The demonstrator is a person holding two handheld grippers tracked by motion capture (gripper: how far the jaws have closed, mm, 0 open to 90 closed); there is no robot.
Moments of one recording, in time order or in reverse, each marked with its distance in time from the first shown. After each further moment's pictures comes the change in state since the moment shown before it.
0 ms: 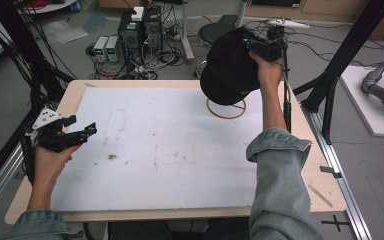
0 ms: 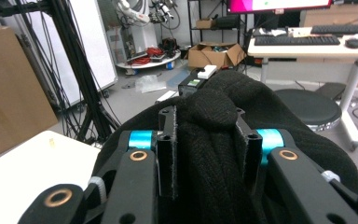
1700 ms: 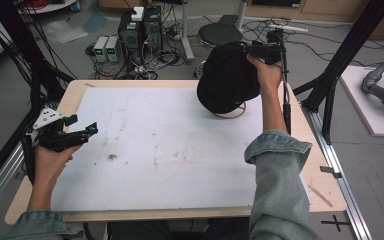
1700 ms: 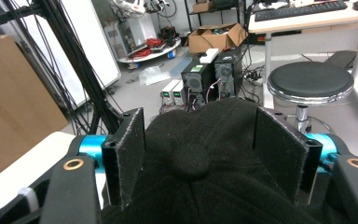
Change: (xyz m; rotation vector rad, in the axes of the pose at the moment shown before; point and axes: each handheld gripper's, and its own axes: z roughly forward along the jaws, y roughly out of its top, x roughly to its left) left arm -0.003 0.003 0.000 -0.004 -0.013 0.009; right arm -0.006 -0.008 0.002 0.050 0.000 0.100
